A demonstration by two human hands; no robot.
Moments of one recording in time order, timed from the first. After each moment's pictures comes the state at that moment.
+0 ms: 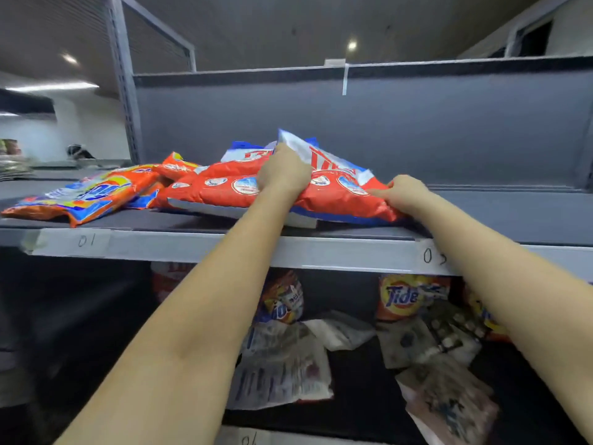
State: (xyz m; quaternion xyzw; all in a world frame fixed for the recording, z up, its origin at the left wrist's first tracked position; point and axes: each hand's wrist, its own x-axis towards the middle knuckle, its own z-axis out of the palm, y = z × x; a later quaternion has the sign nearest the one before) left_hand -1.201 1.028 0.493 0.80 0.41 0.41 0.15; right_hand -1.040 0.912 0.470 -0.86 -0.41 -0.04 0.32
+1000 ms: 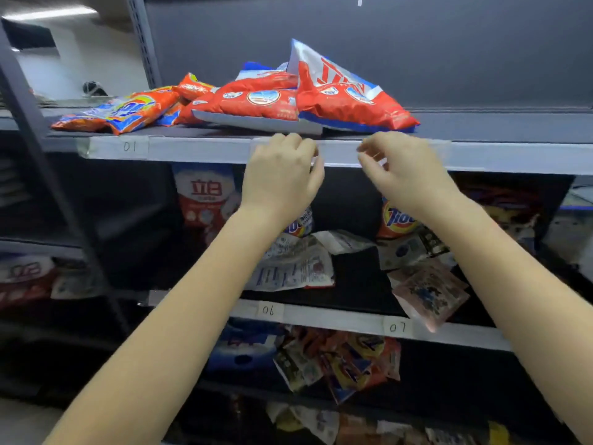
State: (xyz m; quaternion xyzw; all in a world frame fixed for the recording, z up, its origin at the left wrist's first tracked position) left_hand -1.322 0.909 0.375 0.83 0.20 0.48 -0.23; right_hand -1.181 0.789 0.396 -0.70 -0.59 -0.25 0.33
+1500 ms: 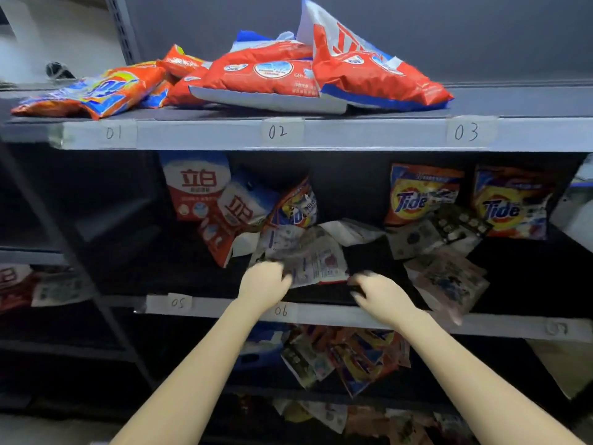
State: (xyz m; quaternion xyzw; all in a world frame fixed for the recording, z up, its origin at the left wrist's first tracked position) left_hand -1.346 0.997 0.187 0.93 0.36 0.10 0.04; right_hand -1.176 0.844 0.178 -0.82 -0.56 0.02 0.10
